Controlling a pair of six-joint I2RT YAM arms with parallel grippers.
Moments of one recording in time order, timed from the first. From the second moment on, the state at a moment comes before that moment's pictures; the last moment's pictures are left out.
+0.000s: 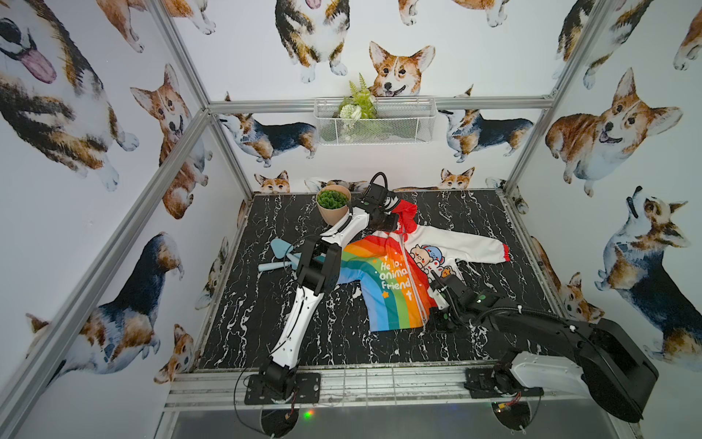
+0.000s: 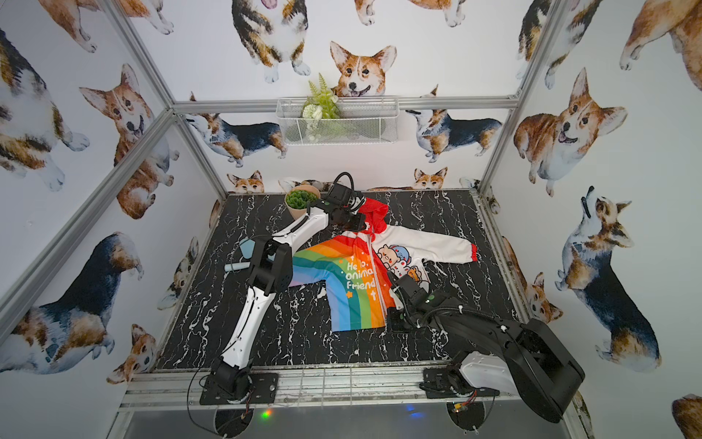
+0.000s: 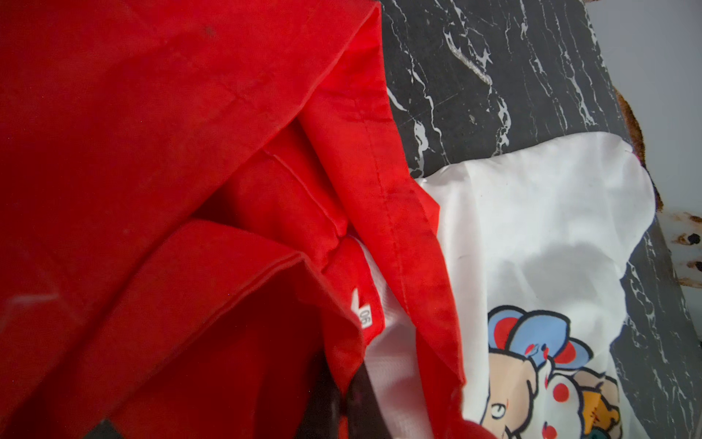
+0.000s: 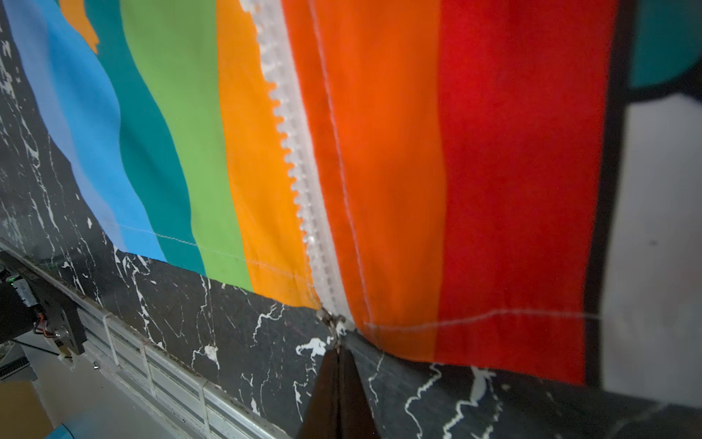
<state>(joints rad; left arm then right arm) -0.52 2.53 2.26 -0.67 0.39 -0.22 0.75 1.18 0.50 -0.51 -0.29 0.68</state>
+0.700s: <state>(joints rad) -0.52 2.52 2.25 -0.67 0.40 -0.22 0.75 1.18 0.51 -0.57 -0.28 0.68</state>
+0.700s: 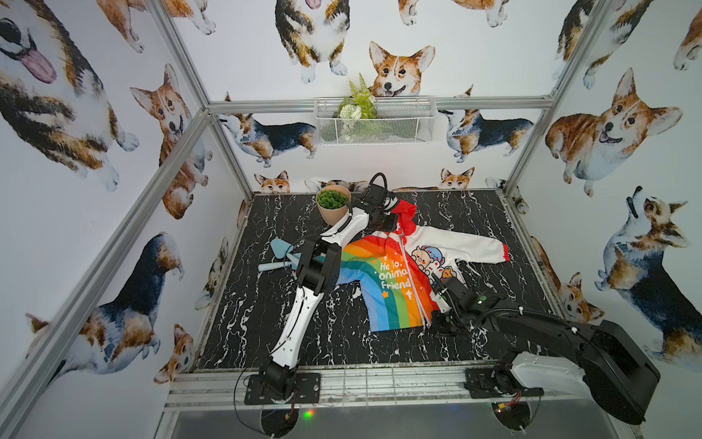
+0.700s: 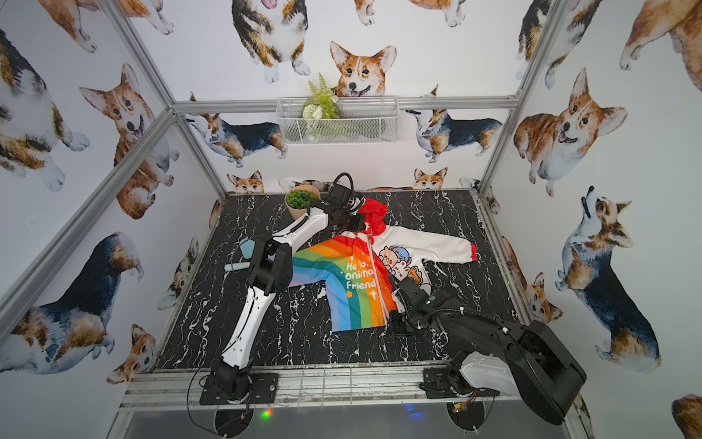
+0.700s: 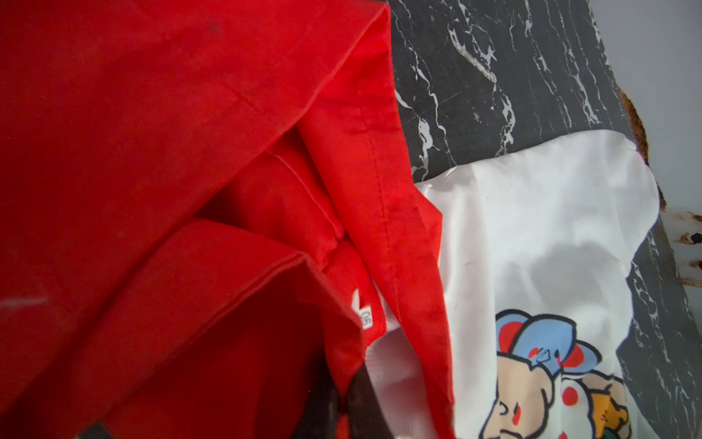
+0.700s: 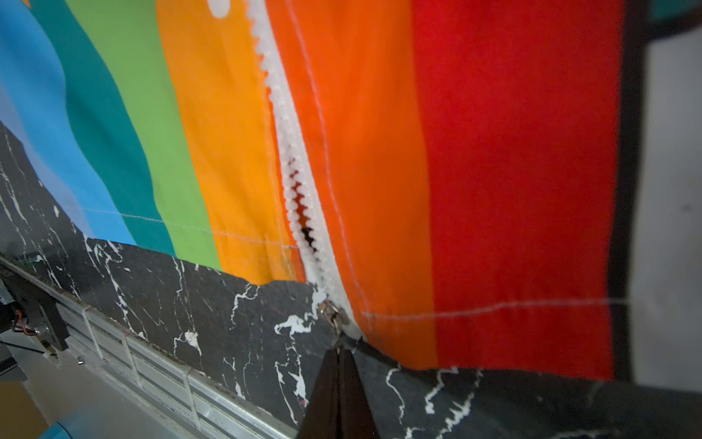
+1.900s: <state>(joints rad) -0.79 1.36 0.77 -0.48 0.01 -0.58 0.21 1.16 0.58 -0.56 0.06 0.65</state>
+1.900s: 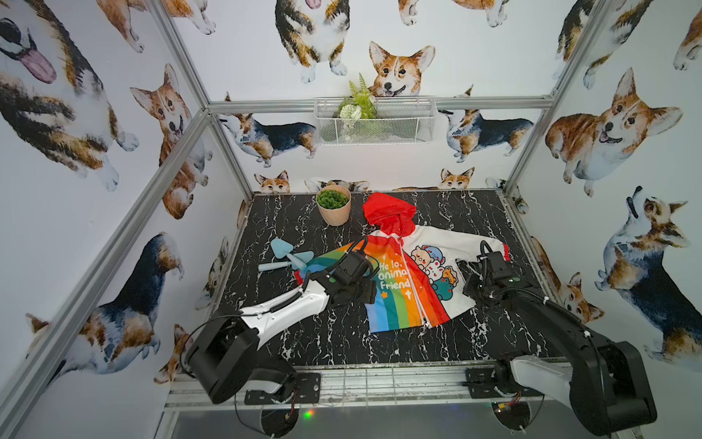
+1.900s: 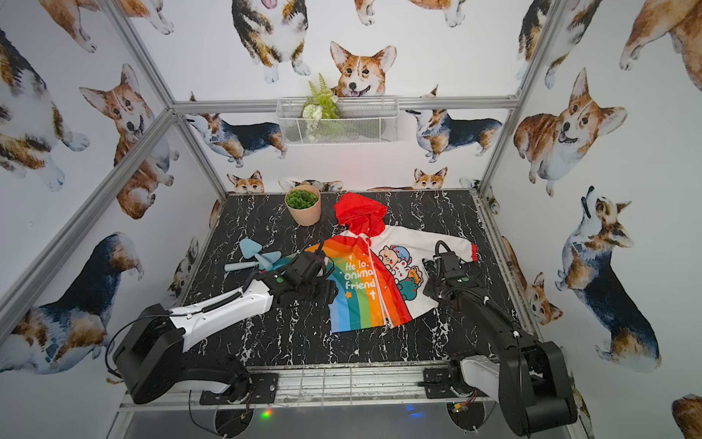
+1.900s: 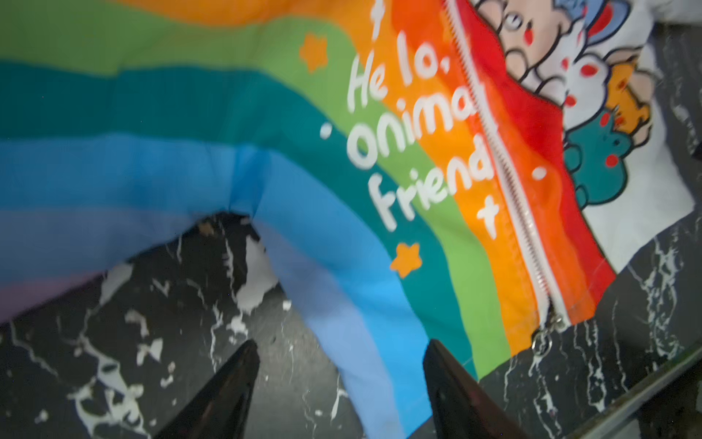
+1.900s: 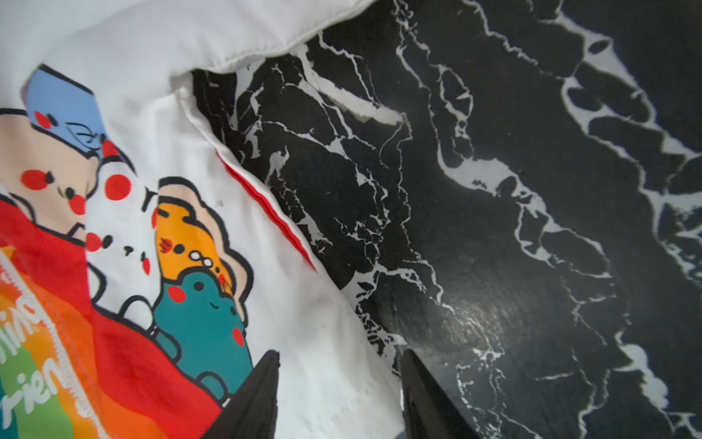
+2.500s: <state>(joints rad) -0.91 1.34 0.53 -0.20 0.09 -0.78 0.20 1.17 0.59 -0.53 -0.01 0.60</state>
